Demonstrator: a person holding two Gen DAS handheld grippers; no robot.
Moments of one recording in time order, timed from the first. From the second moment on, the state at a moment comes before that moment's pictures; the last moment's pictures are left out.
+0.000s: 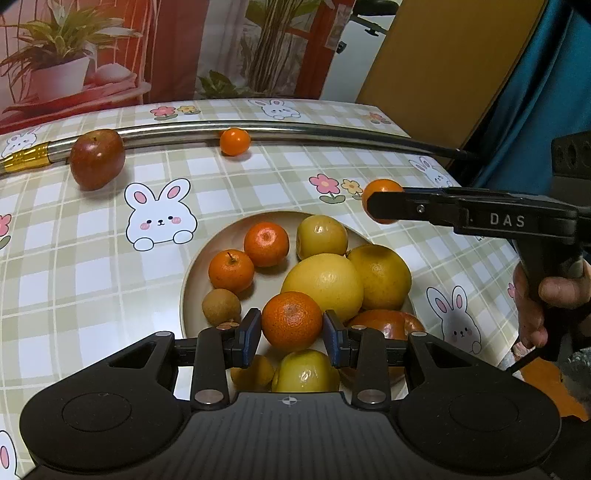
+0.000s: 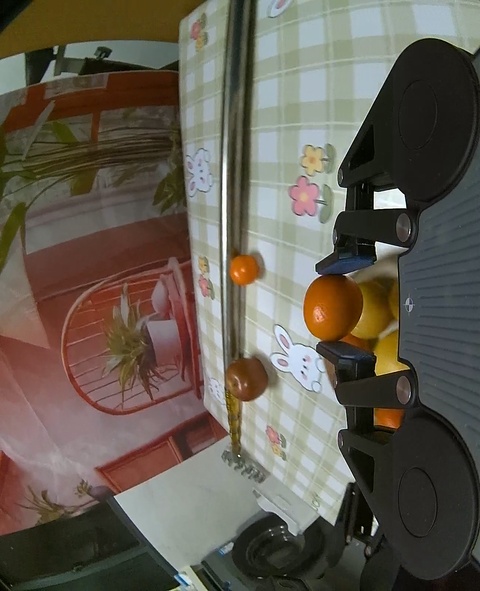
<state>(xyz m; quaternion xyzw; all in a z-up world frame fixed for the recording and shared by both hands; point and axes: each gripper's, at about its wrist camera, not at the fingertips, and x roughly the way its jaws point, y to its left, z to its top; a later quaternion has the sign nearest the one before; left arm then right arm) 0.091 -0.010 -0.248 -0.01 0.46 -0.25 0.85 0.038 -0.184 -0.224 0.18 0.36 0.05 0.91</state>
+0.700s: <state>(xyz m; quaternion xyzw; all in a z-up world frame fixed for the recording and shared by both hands) 0.091 -0.011 -0.253 0.02 0.46 -0.23 0.86 0.037 -0.166 -0.222 0.16 0.38 0.06 0.91</state>
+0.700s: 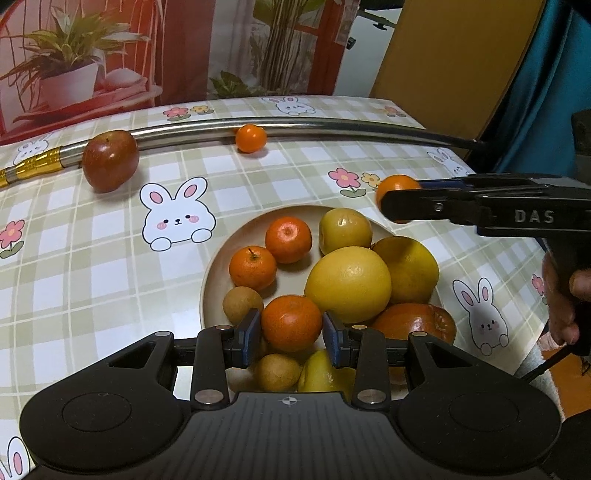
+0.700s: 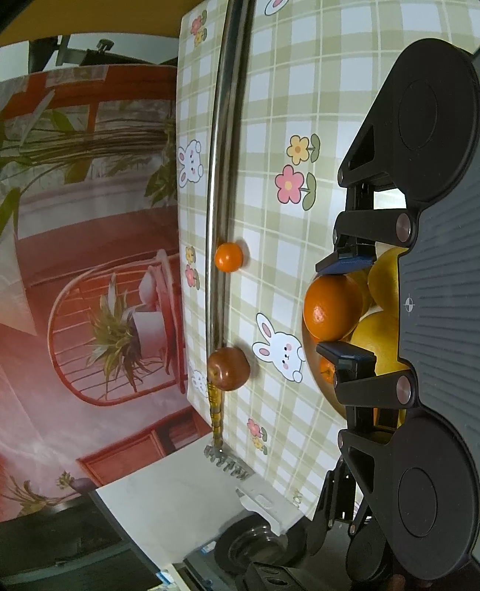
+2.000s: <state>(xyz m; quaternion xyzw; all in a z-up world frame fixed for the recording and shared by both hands) 0.129 0.055 -0.213 -0.07 0.41 -0.12 0.90 0.095 -0.116 -0.227 0.05 0.43 0.14 0.89</state>
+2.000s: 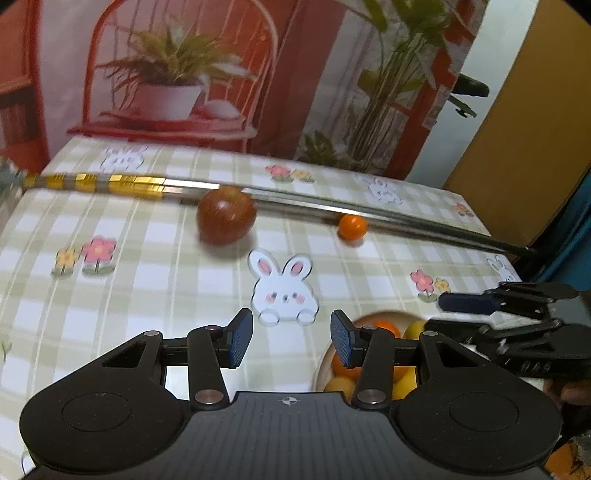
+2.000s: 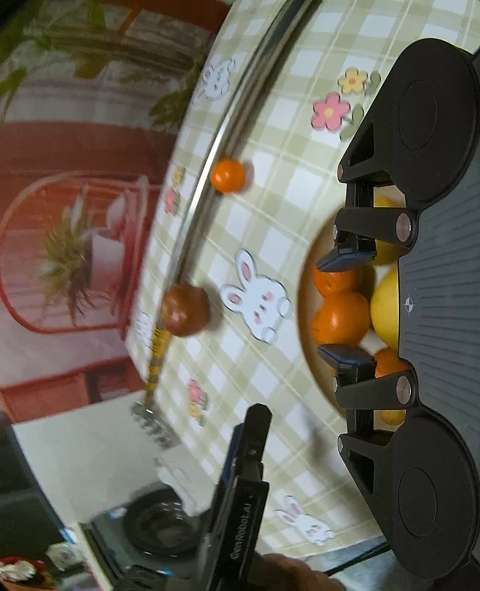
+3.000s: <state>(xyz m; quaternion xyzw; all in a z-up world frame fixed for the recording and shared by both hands) 0.307 -0.079 -0.282 -0.04 0.46 -0.13 0.88 0.052 -0.289 -0.234 0.21 0.33 -0.08 0.92</state>
